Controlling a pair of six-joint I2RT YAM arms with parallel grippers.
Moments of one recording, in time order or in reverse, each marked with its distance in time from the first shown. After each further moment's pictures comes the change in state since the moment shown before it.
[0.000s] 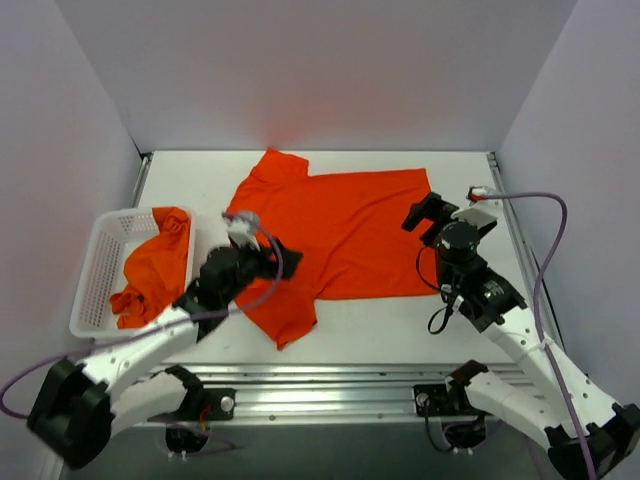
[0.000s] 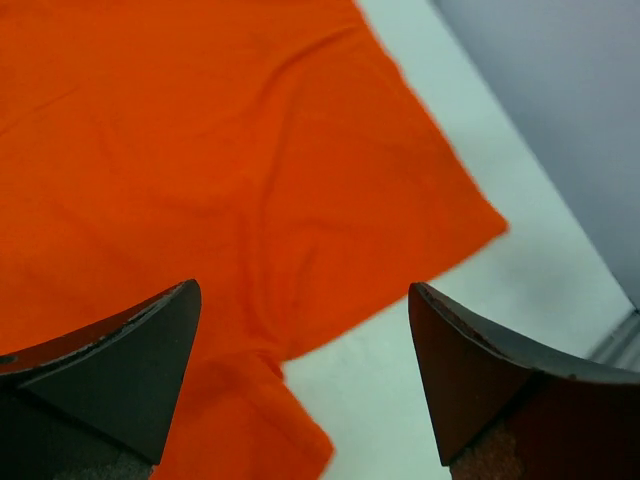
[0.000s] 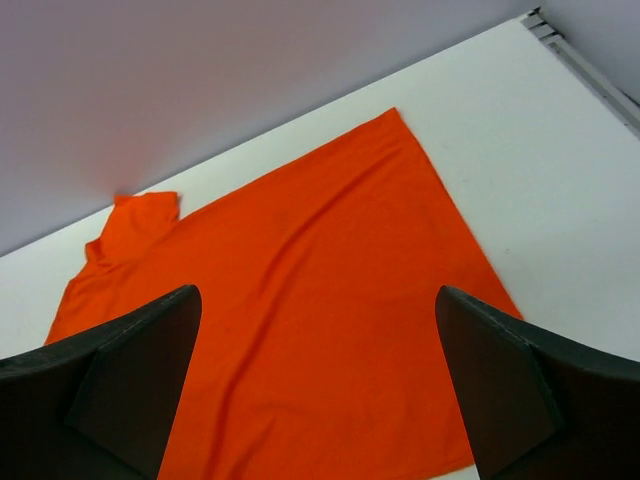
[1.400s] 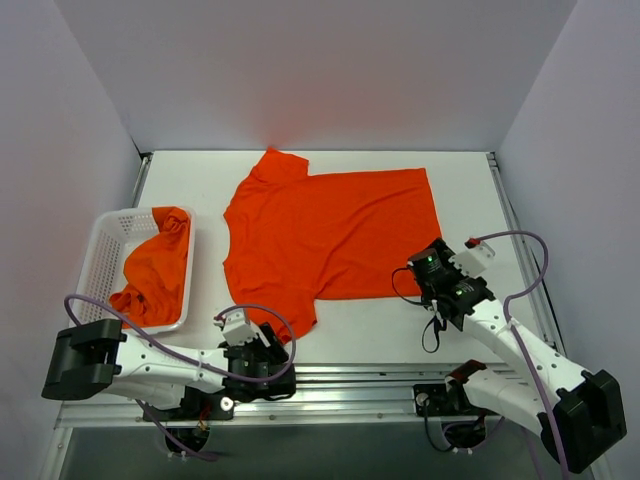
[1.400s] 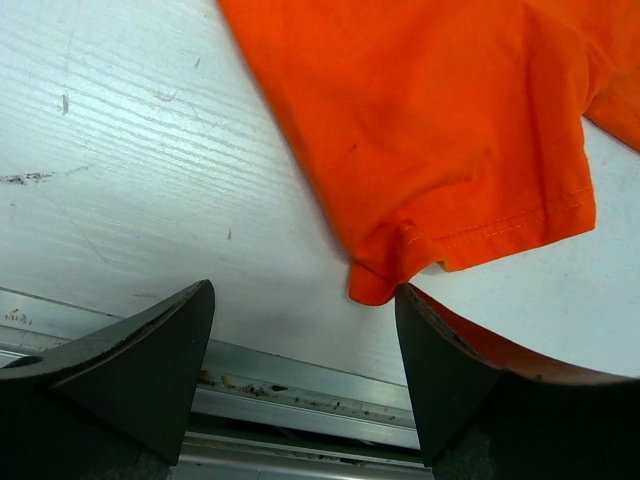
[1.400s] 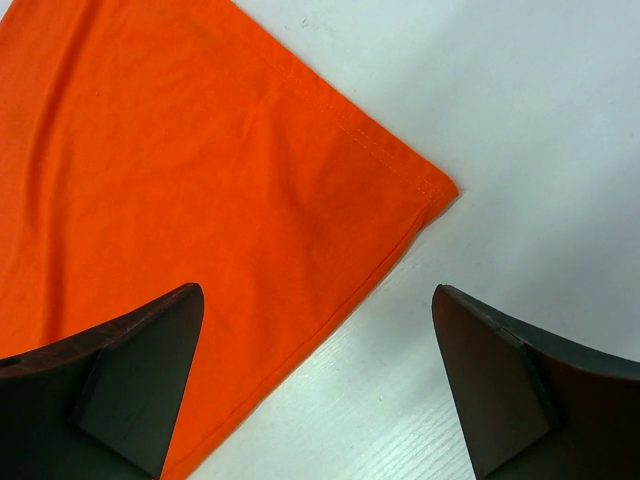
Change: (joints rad) left arm -0.997 0.121 -0.089 -1.096 -0.901 -1.446; right arm 0.022 0.108 -0.215 -0.400 0.152 0.625
